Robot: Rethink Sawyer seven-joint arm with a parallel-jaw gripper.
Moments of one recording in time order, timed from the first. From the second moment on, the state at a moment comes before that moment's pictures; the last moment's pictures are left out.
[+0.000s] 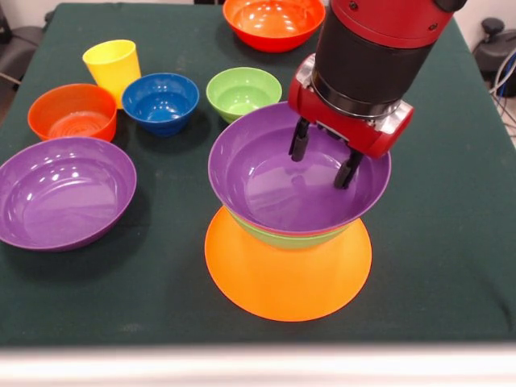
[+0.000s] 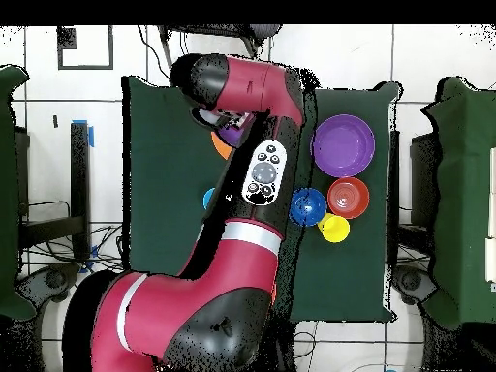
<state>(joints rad) 0.01 -0.09 -0.43 0.67 0.33 1.10 2.16</state>
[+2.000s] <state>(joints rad) 0.01 -0.09 -0.42 0.67 0.33 1.07 2.16</state>
